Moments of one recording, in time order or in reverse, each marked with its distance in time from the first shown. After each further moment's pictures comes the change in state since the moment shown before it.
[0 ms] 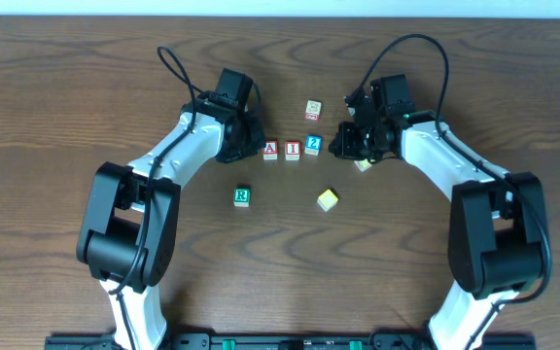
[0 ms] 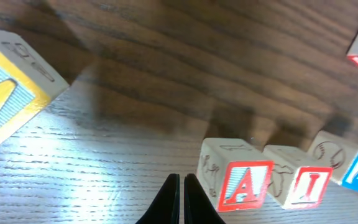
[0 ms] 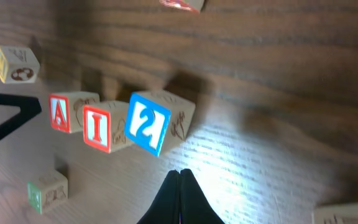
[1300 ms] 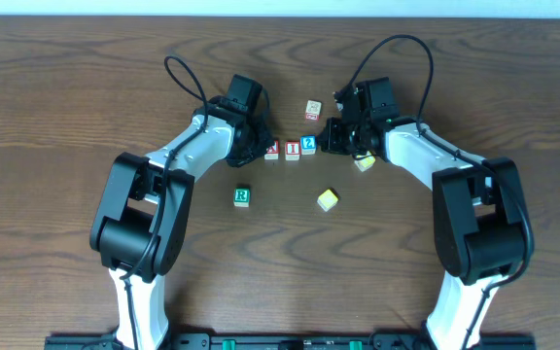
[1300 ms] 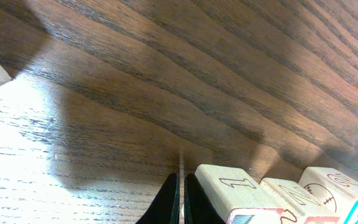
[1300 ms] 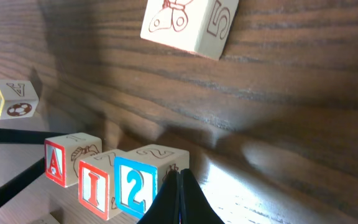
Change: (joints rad) left arm -0.029 0.070 0.000 0.078 0.000 -0.172; right arm 0.045 0.087 0.000 0.189 0.018 0.084
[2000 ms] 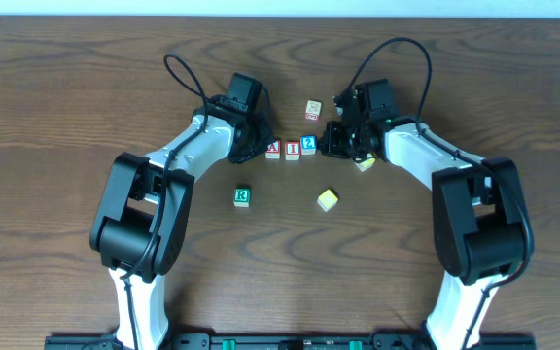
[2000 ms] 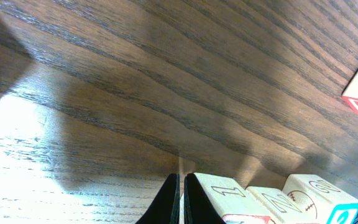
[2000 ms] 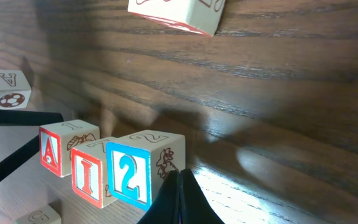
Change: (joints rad) left arm 0.000 0.000 0.000 0.043 0.000 0.000; right arm 0.006 0.001 0.000 -0.040 -0.005 0.002
